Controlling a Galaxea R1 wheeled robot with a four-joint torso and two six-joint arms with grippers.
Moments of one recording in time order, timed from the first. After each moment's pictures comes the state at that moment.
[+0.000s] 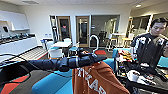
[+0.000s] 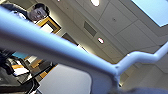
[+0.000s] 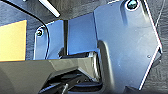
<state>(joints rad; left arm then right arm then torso) 0.09 2.49 -1.01 0.54 -0.22 -1.28 -1.61 3.09 -2.71 -0.14 0.13 0.18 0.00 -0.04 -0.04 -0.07</state>
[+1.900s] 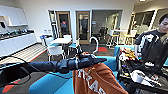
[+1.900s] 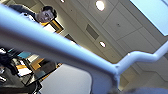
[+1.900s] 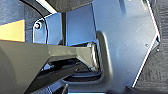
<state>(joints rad) 0.12 2.49 -1.01 0.56 -0.24 -1.28 -1.61 3.09 -2.71 -0.14 0.13 0.18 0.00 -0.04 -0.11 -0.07</state>
